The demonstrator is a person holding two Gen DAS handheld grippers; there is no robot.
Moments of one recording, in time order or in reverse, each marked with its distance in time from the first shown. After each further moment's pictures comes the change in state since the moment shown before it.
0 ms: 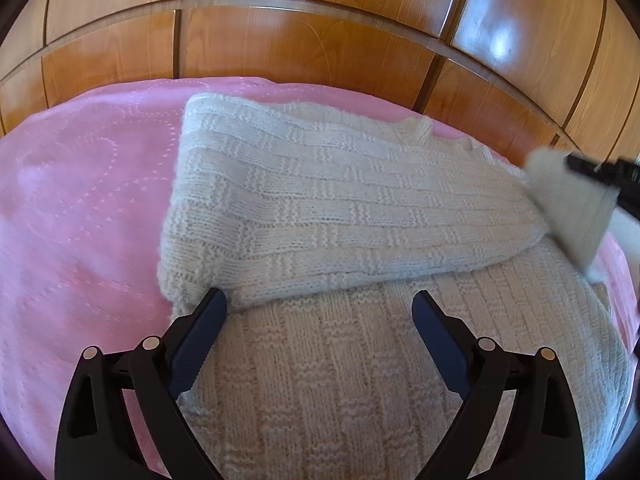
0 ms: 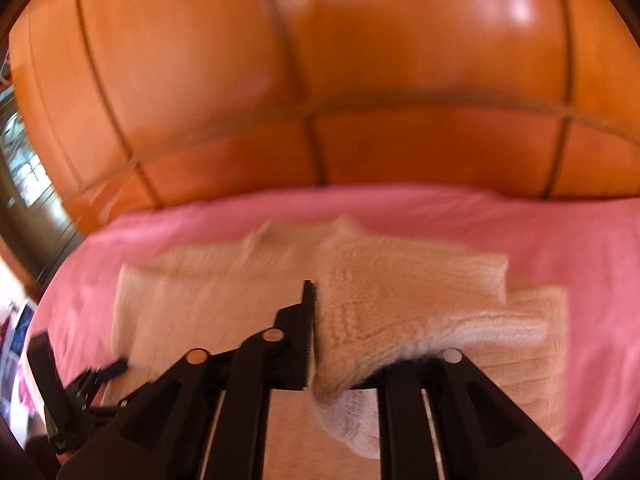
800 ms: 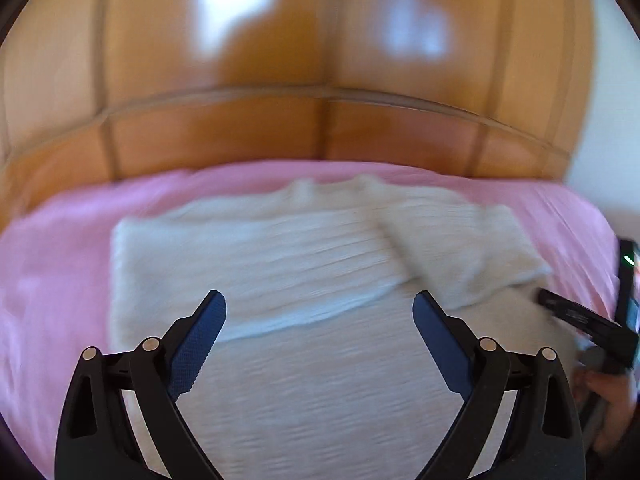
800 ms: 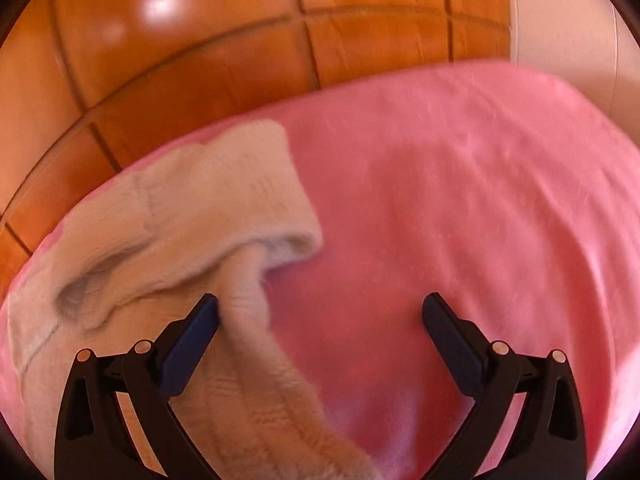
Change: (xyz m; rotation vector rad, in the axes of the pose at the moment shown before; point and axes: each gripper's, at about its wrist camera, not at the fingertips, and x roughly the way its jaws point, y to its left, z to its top) left arm -0.057 -0.123 0.025 0.267 -0.133 -0.064; right arm -0.067 -0.112 -0.129 0.435 -0.042 -0.481
